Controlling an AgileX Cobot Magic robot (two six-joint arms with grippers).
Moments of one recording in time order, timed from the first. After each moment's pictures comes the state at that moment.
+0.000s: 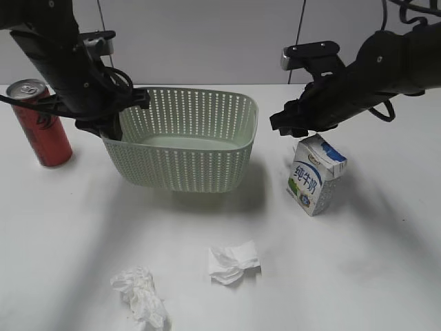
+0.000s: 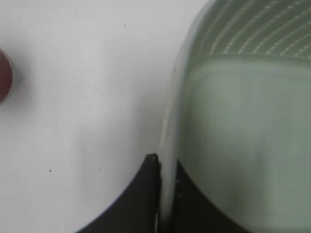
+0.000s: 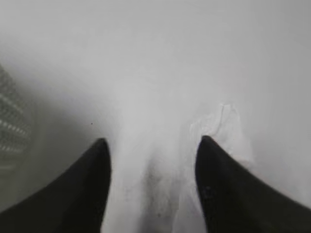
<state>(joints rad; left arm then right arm) -0.38 1.89 -1.38 -0.08 0.83 -0.24 0.38 1.94 -1.17 0.29 0.21 -0.23</state>
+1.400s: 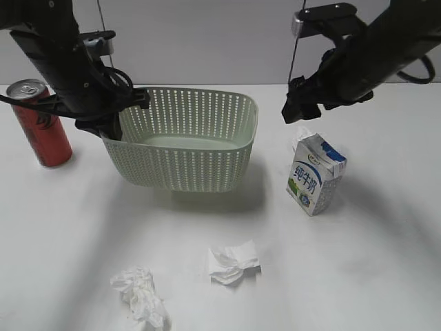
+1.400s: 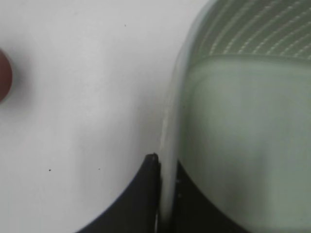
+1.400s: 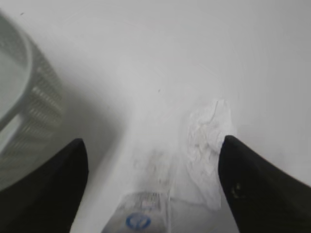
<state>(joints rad) -0.38 1.89 -1.38 -0.08 0.84 -0.24 0.38 1.84 -1.25 0.25 0.43 -0.23</state>
